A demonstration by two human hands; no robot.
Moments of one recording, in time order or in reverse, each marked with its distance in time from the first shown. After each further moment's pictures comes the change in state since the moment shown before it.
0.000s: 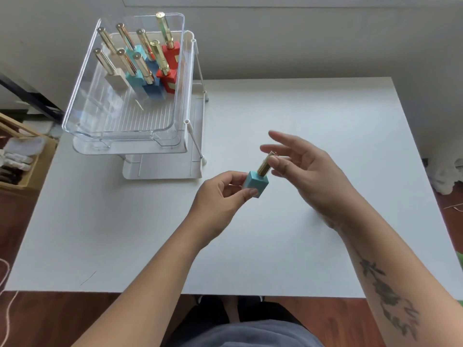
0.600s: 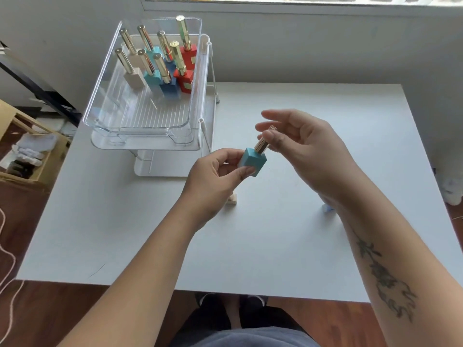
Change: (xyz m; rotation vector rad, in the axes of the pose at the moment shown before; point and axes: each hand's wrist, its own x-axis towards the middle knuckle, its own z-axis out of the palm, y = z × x) left_hand 0.000 0.032 -0.024 -0.014 0.080 0.095; right_hand 0.017 -0.043 0.025 -0.116 0.049 -0.118
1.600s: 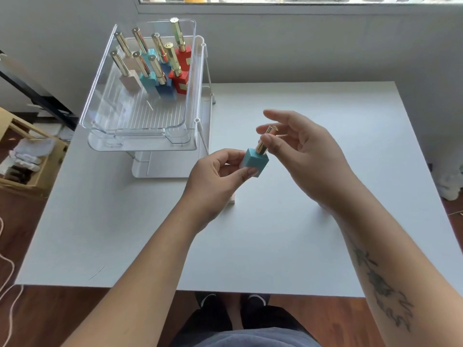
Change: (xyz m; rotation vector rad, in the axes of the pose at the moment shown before) left_hand -0.004 0.003 0.007 -0.044 -0.031 0.005; right_hand -0.014 0.002 0.002 -0.108 0.058 -0.053
